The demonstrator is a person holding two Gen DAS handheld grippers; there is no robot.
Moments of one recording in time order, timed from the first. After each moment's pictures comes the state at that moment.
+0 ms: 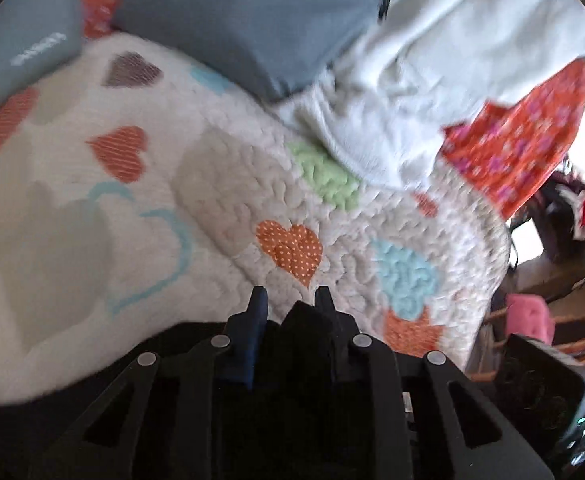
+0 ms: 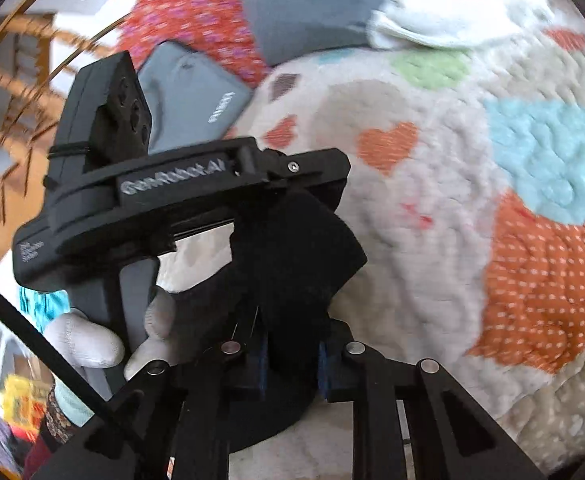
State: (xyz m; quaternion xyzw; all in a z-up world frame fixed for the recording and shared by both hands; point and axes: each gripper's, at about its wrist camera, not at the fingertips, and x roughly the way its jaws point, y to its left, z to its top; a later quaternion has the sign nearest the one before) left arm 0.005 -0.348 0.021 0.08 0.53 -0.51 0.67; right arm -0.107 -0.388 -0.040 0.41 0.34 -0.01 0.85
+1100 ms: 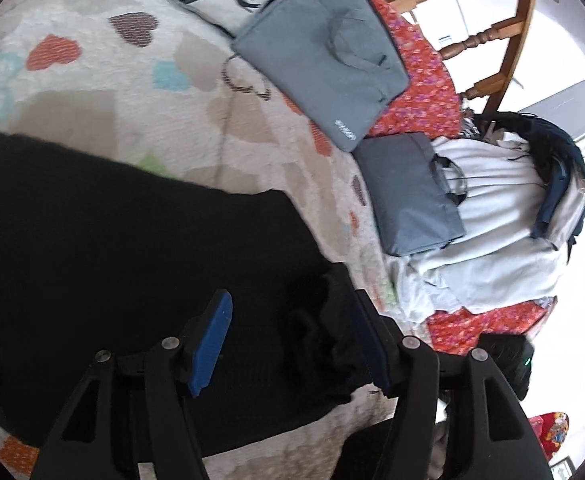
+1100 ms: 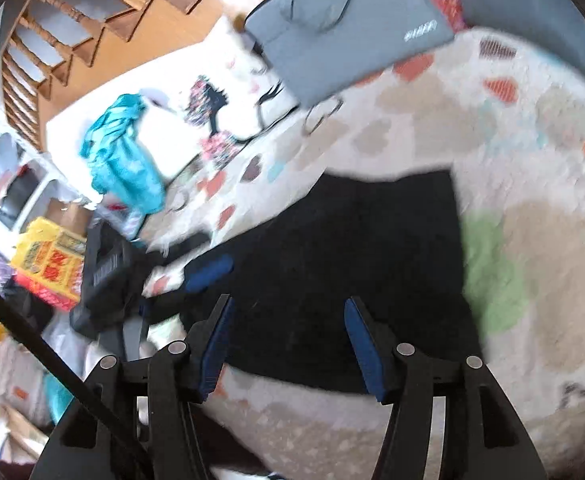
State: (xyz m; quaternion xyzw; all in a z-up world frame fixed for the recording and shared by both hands) left arm -0.013 0.034 -0.007 -0.31 0.49 -0.32 0.75; right arm -0.067 -0.256 0.009 0.25 0.41 0.16 0.86
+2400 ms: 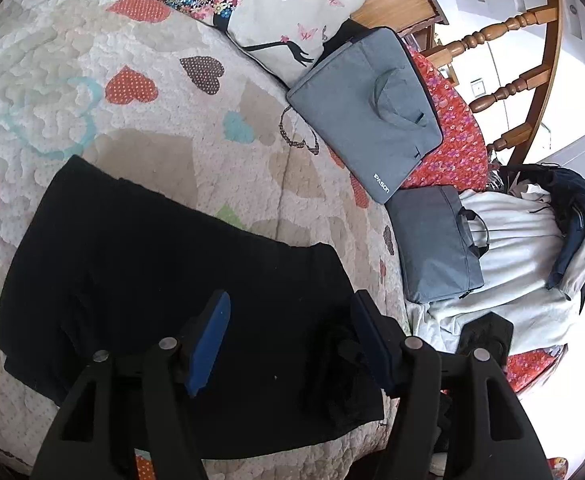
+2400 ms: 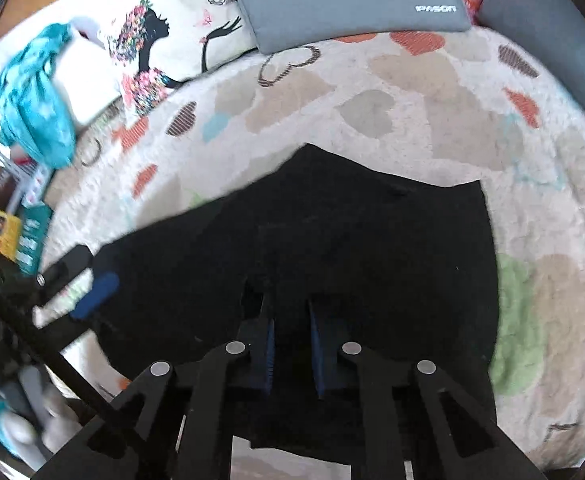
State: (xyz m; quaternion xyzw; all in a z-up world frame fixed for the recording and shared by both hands) left arm -0.016 0.089 0.007 -0.35 0.46 -0.24 0.79; right arm 0.016 -0.181 -0.009 0.17 0.52 0.09 0.83
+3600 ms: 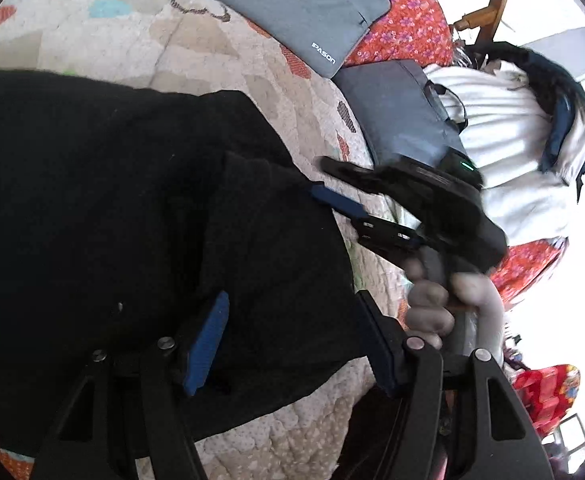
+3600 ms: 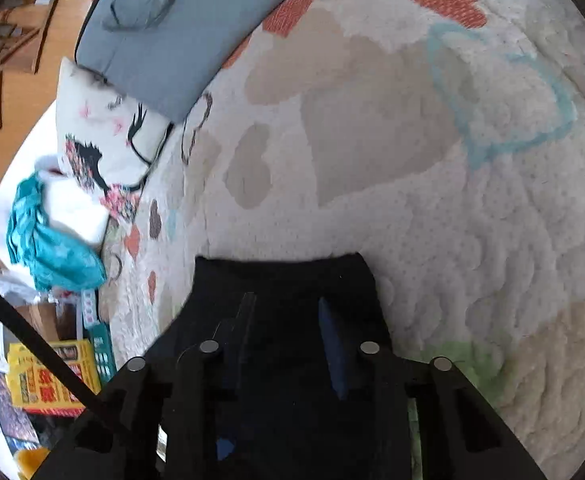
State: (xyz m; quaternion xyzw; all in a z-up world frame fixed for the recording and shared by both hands) left arm -0.036 -0.037 -0.026 -0.25 0.53 -0.37 0.71; right arm 0.055 -0.301 -0.045 0.40 0.48 0.07 0.77
